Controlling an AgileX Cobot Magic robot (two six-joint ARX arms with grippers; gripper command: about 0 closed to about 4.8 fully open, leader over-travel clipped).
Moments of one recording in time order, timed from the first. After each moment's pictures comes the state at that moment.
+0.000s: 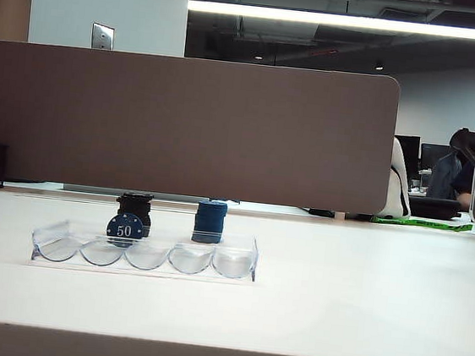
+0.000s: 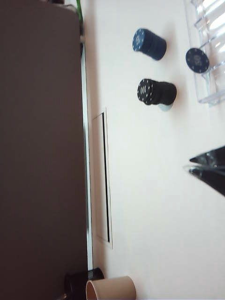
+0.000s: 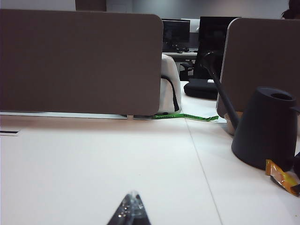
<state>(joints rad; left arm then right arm) -0.06 0.01 0.10 -0.05 0.09 0.03 0.02 0.00 0.12 0.02 0.02 -0.03</state>
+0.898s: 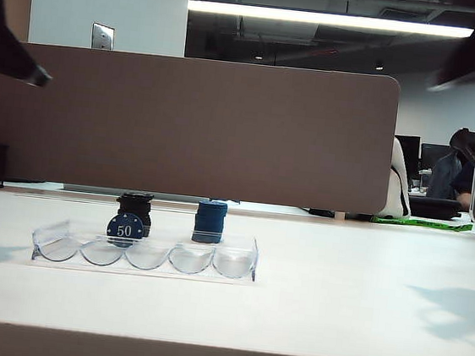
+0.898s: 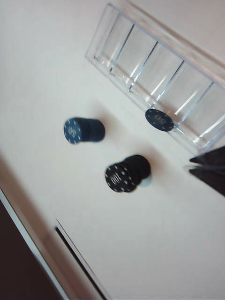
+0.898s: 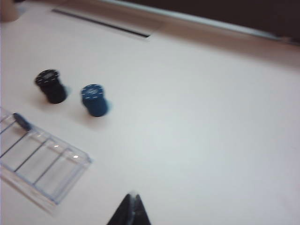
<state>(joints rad) -0.08 0.96 0.59 -0.09 0.51 0.56 0.27 0.93 0.67 -0.13 -0.27 -0.08</state>
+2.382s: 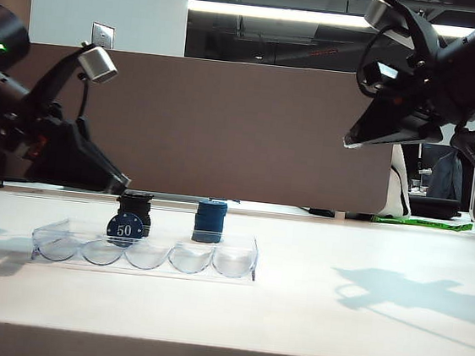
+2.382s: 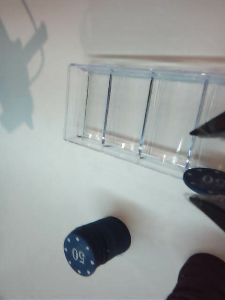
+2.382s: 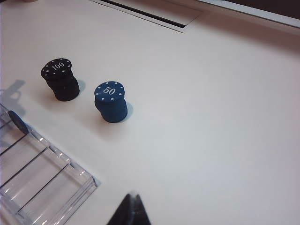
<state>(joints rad) -0.12 1.62 0.81 -0.01 0.89 0.95 0.37 1.30 0.67 0.23 -0.27 -0.09</state>
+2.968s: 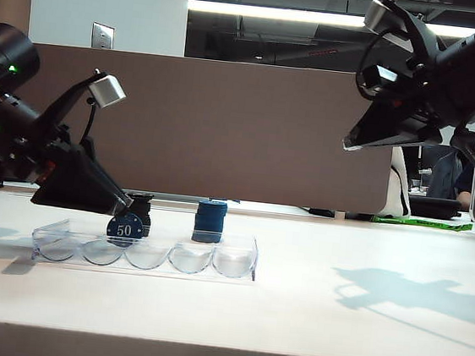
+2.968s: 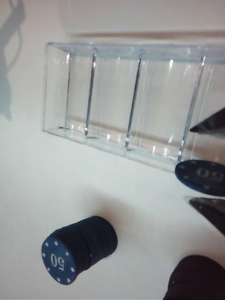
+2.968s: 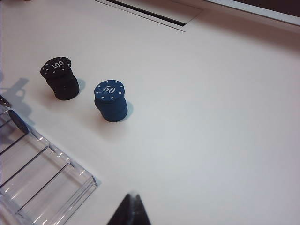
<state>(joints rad) -0.13 1.69 0.82 0.06 0.84 0.95 0.37 1.30 0.67 0.23 -0.27 -0.09</state>
